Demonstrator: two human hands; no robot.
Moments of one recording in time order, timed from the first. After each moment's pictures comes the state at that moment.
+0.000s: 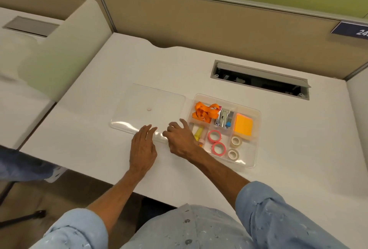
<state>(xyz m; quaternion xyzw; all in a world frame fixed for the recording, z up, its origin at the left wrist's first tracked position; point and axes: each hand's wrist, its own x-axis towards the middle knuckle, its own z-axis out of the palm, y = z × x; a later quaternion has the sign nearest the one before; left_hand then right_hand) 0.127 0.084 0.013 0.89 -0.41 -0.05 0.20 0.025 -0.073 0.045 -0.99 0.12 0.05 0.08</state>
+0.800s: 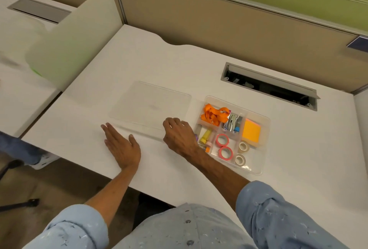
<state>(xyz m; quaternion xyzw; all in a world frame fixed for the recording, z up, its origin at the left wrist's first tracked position) 0.173 0.118 0.006 0.94 -0.07 -0.05 0.33 0.068 -0.051 0.051 -0.99 0.14 -0.03 0.08</state>
